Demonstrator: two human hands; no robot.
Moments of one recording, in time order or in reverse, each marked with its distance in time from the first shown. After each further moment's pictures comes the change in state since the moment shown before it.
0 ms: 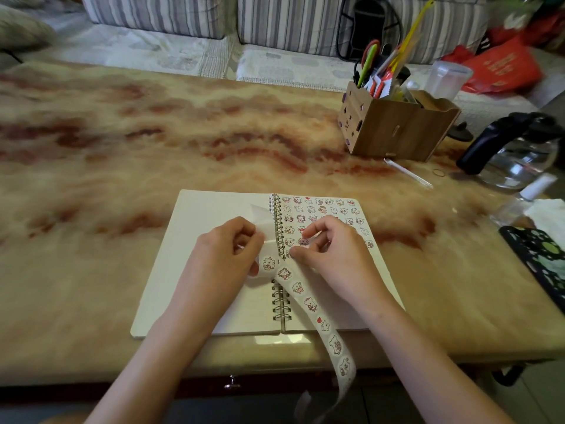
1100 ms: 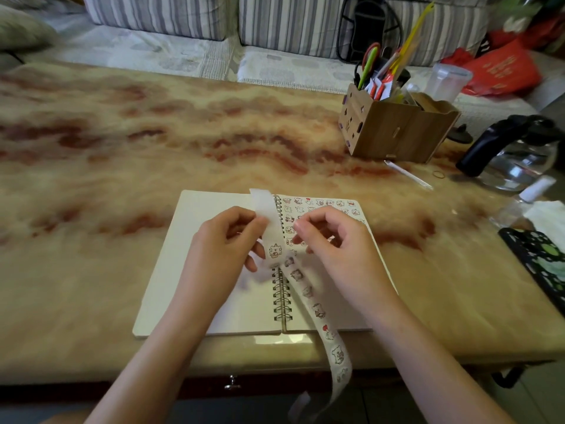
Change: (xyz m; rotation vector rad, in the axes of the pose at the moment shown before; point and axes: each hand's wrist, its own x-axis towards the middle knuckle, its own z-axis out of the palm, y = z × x) left_hand 0.004 0.005 -0.002 -0.315 0.022 -0.025; right_hand -0.020 -0.022 -0.014 0.286 -0.014 -0.233
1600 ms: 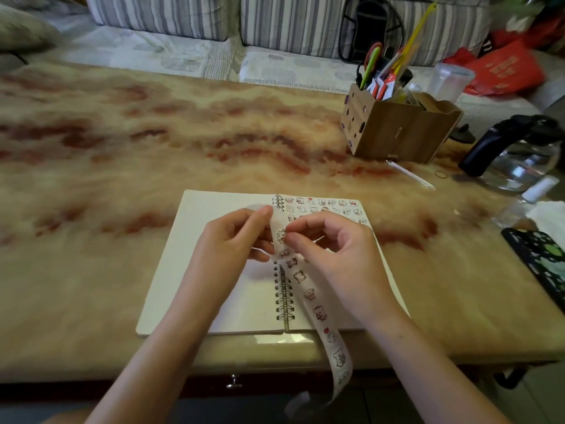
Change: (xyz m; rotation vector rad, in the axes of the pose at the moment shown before) left_hand -0.001 0.006 0.001 -0.154 -0.084 -0.033; right_hand -0.007 -0.007 0.005 0.117 -0.011 -0.054
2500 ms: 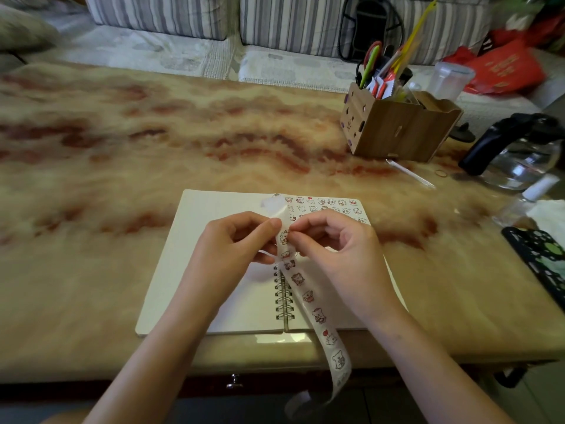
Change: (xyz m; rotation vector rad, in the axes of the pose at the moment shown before) left_hand -0.004 0.005 0.000 0.021 -0.047 -0.028; right_hand 0.002 0.004 -0.002 -0.035 0.025 -0.054
